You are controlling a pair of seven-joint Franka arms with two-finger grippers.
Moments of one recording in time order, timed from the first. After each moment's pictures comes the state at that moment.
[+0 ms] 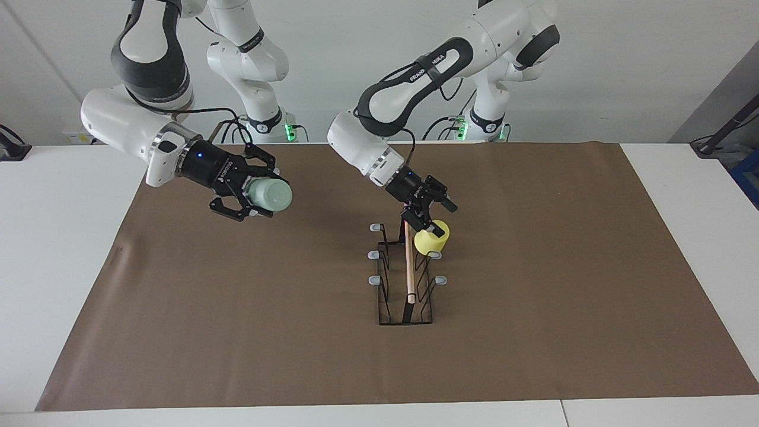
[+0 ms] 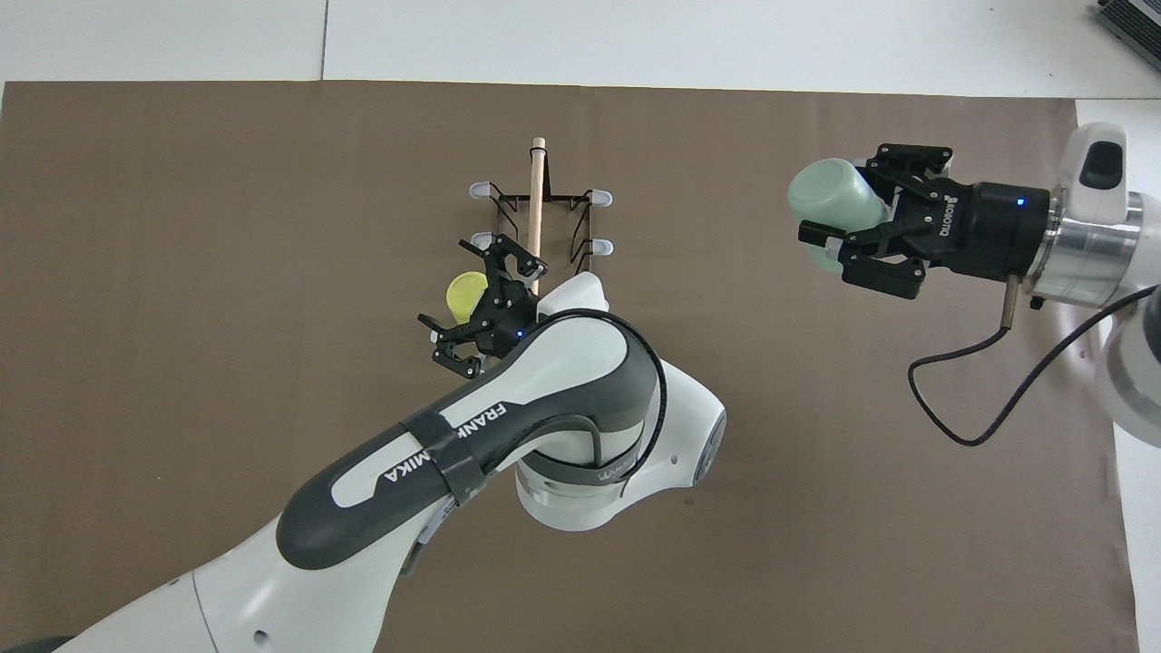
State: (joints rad) left arm -0.16 0.55 -0.85 -1.66 1.42 1.40 -2.37; right arm -0.21 0.02 0.20 -1.95 1.34 2.00 -1.60
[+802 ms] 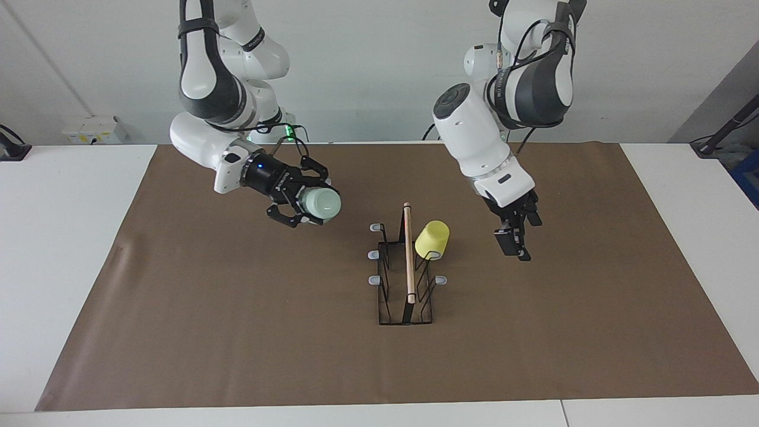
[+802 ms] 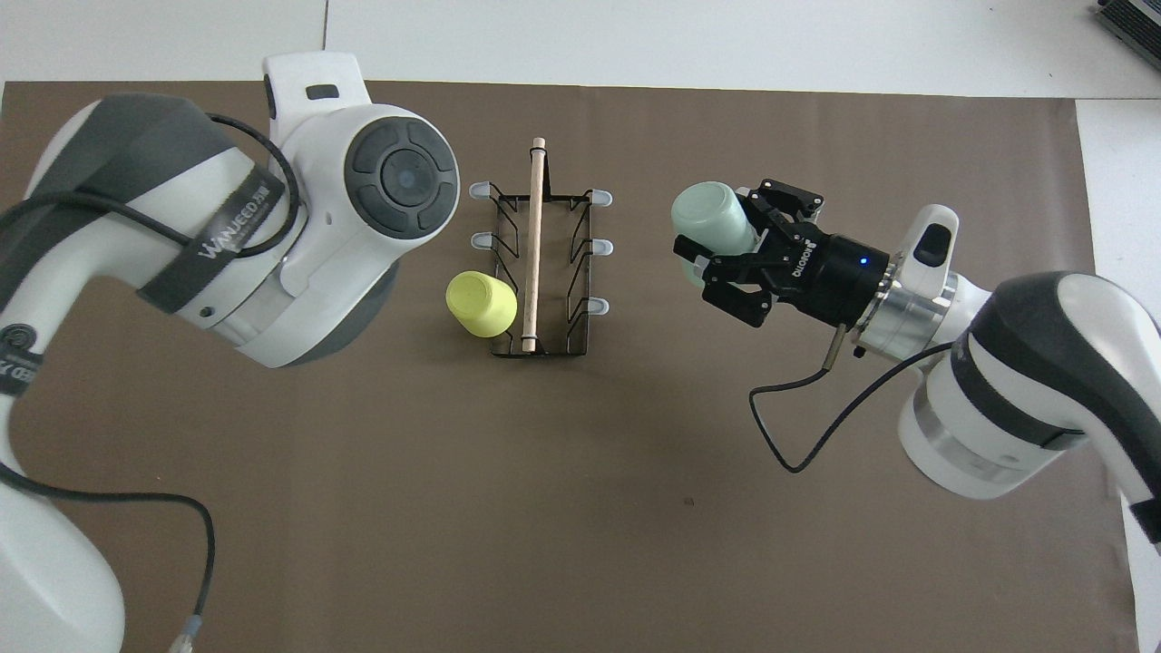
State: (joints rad) left arm -0.14 0.33 -0.37 -1.47 0.80 1.80 -1.63; right arm 0.07 0.02 0.21 -2.10 1.87 2.34 -1.89
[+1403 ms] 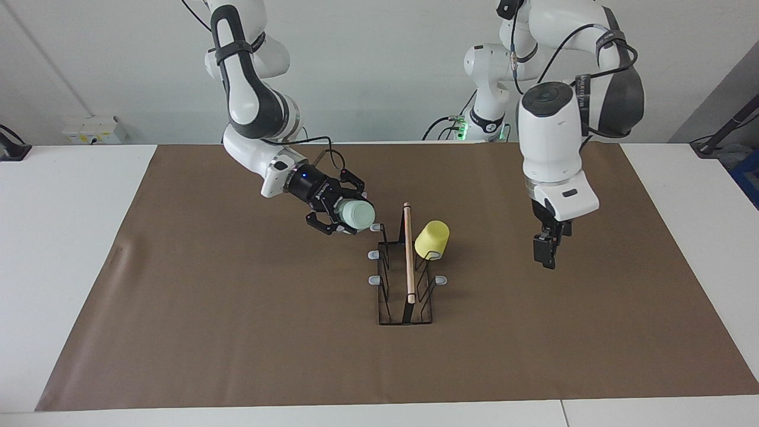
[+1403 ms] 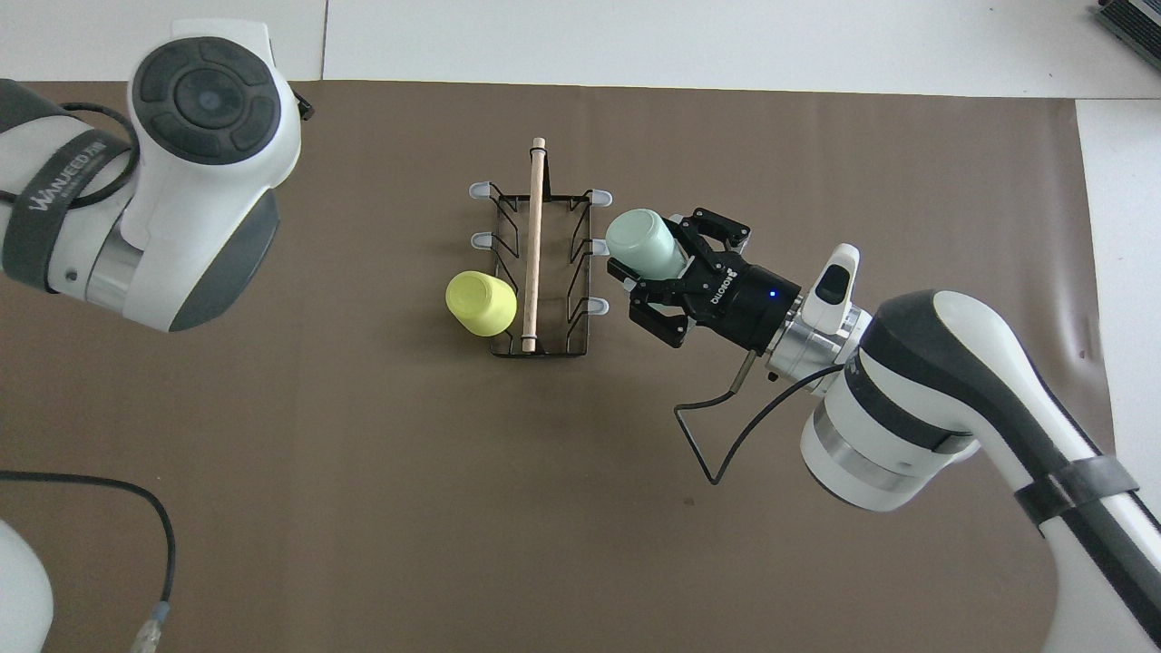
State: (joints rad) left arm -0.14 0.32 -0.12 -1.47 0.36 1.96 -1.10; right arm 0.21 0.12 0.21 -2.10 2.16 2.50 -2.21
